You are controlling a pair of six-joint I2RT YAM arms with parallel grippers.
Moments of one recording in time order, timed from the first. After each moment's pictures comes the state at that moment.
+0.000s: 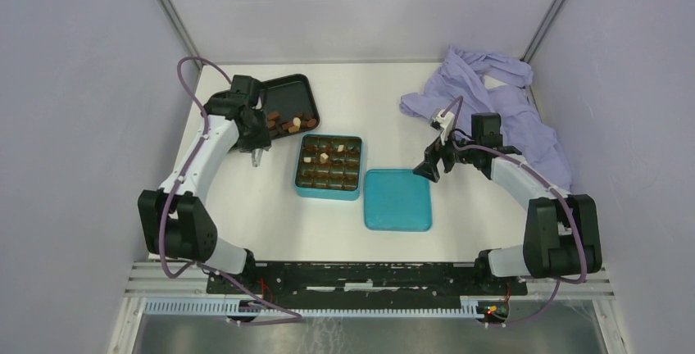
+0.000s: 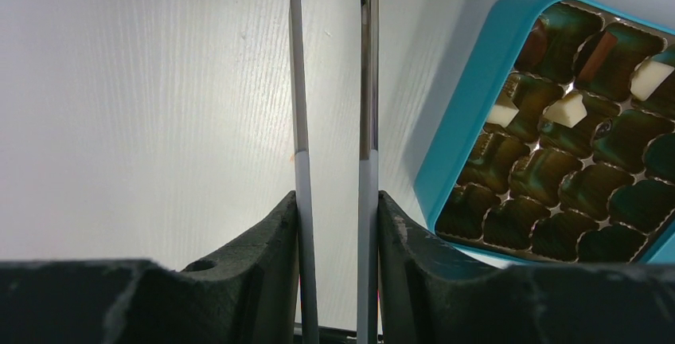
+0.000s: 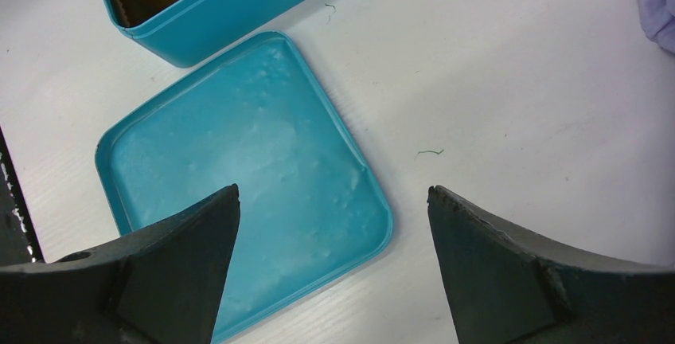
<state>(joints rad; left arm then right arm) -0.14 1.48 1.31 -0.97 -0.16 -0.31 0.08 1.38 0.75 -0.19 -0.86 -0.49</state>
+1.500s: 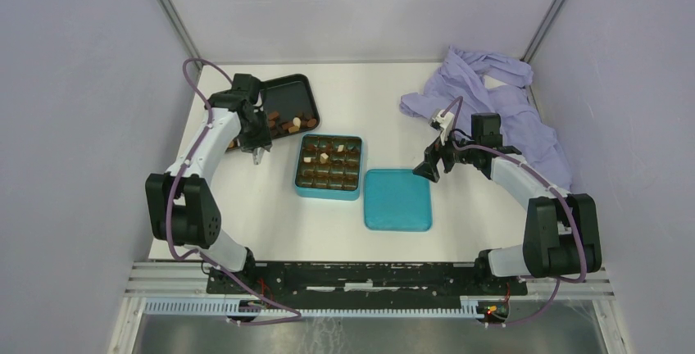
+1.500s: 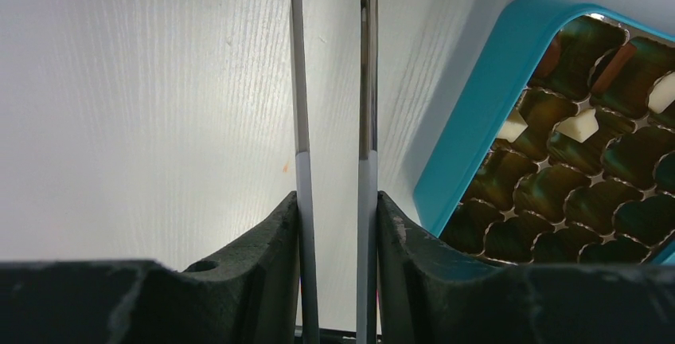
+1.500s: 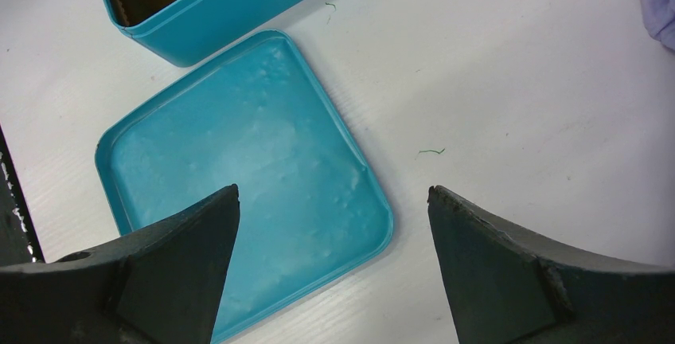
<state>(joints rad) -0.10 1.58 1.34 -0.96 -0.10 -0.30 0.08 1.39 0.75 -0.19 -0.86 -0.49</state>
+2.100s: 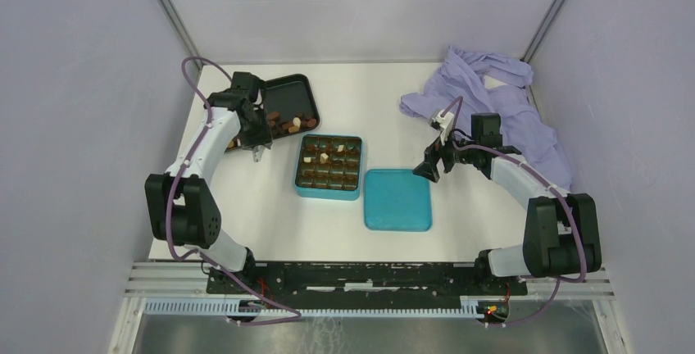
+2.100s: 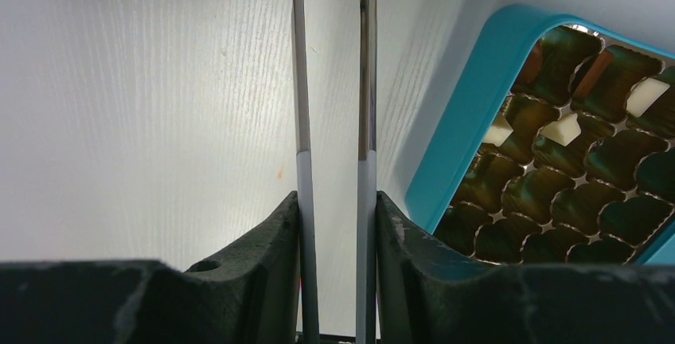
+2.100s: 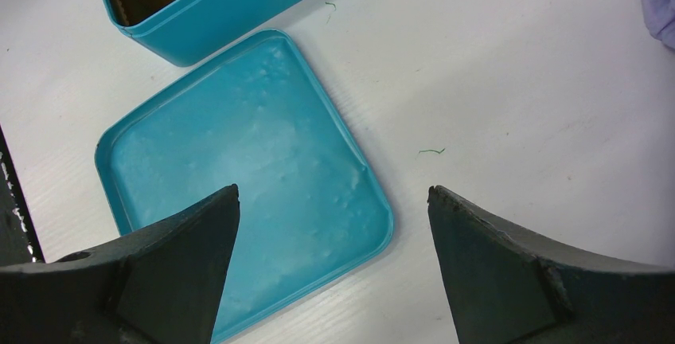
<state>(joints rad) -0.10 1.58 1.35 -0.95 -0.09 -0.30 0.08 1.39 0.75 -0.19 -0.86 -0.49</state>
